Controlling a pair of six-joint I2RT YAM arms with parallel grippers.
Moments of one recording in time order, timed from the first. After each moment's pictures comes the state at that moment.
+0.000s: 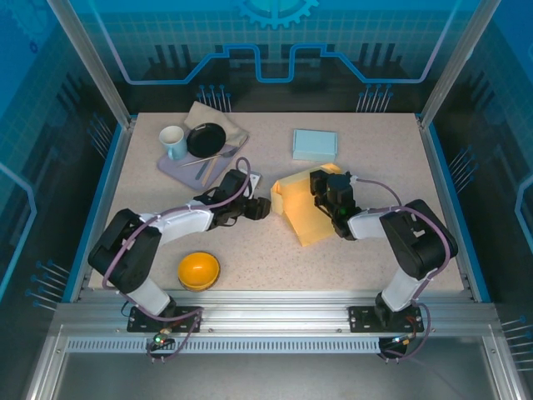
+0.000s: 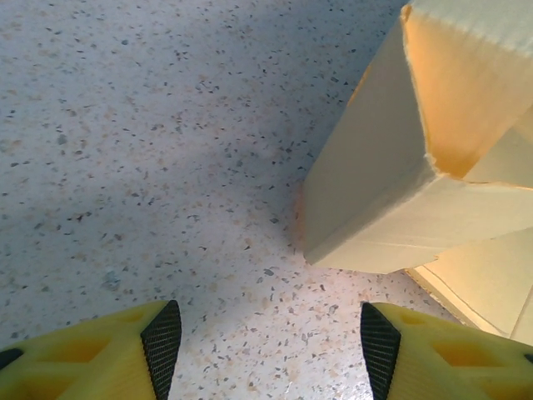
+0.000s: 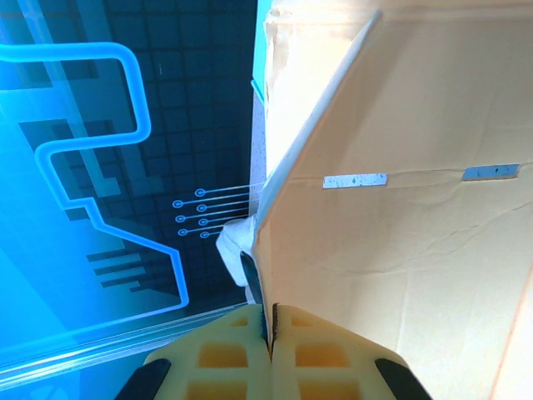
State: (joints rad) left arm -0.54 1.62 0.87 -0.06 0.10 -0.29; right arm 0.43 1.70 0.63 0.77 0.13 1.64
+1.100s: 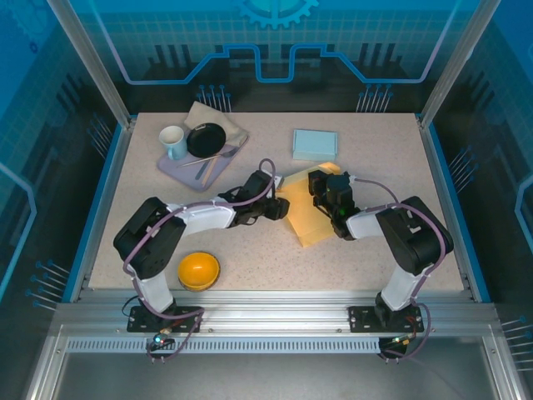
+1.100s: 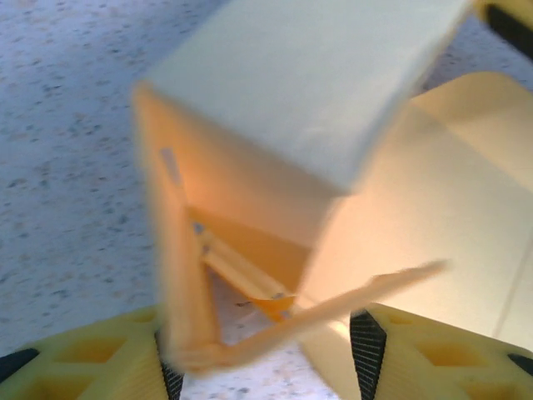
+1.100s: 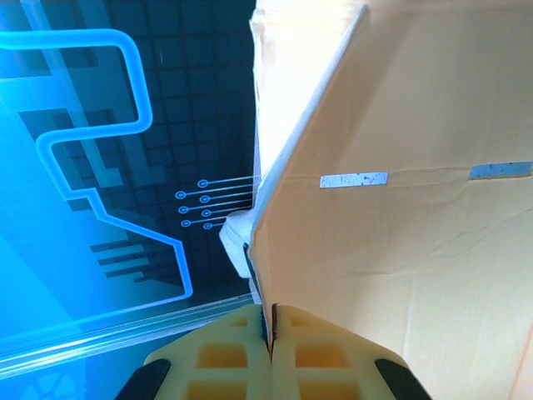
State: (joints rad) left arm -0.68 1.79 1.02 -0.03 0.02 -0.34; right arm 0.43 1.74 0.63 0.83 0.10 1.64
